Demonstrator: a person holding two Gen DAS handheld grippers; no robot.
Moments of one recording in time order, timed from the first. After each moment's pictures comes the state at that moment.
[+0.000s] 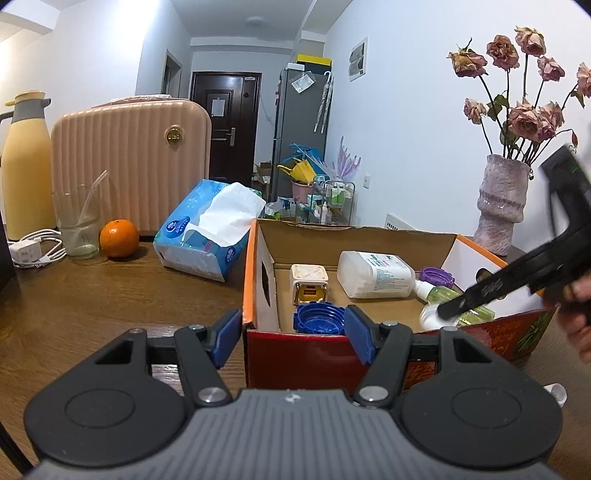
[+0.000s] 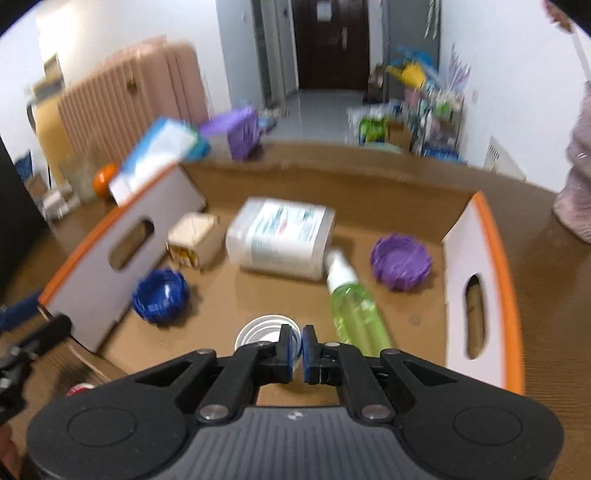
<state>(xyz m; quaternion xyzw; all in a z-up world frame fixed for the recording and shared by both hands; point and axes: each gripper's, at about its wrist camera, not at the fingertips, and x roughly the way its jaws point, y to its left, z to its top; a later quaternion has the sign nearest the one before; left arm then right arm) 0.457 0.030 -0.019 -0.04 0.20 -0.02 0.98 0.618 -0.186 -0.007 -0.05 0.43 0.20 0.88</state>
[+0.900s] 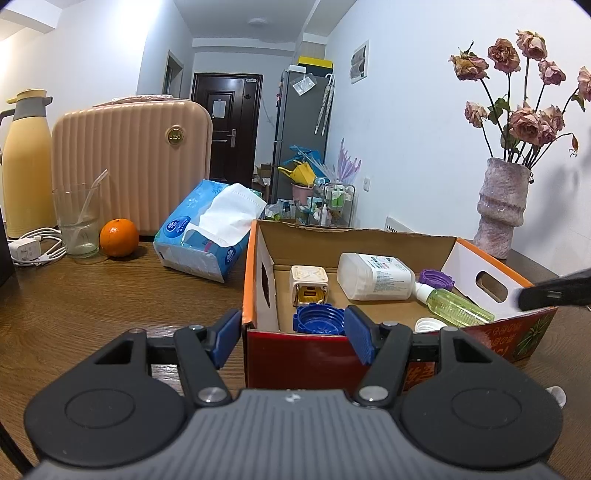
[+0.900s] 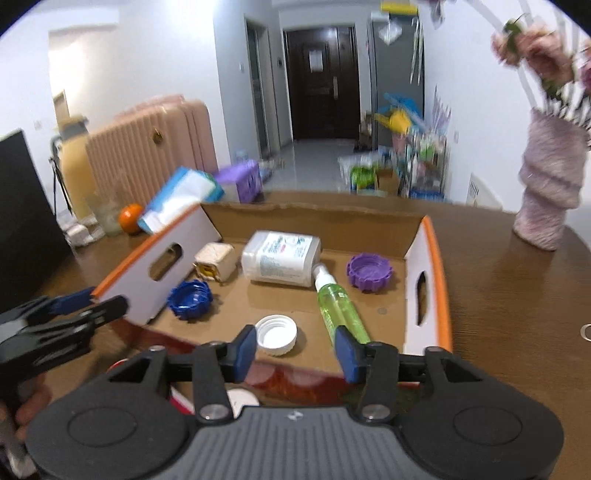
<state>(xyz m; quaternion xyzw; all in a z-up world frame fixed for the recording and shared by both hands) 0.457 0.030 -0.020 -0.04 0.19 -0.02 0.98 0.516 -0.238 0.033 -0.01 0.32 0.20 0.93</state>
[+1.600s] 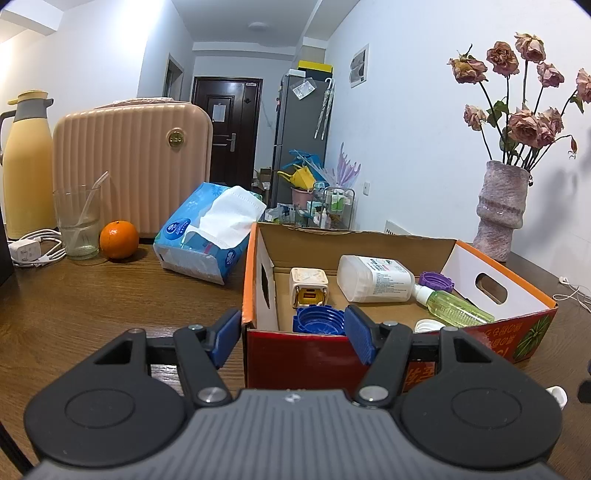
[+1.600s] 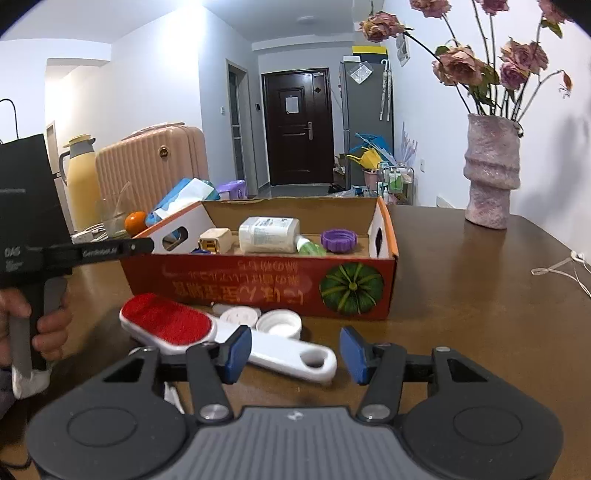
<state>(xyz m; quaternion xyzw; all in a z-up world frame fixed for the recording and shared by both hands) 0.455 0.029 -0.022 -0.04 0.18 -0.02 0.98 0.409 -0.264 -0.011 0.00 0.25 0.16 0.95</state>
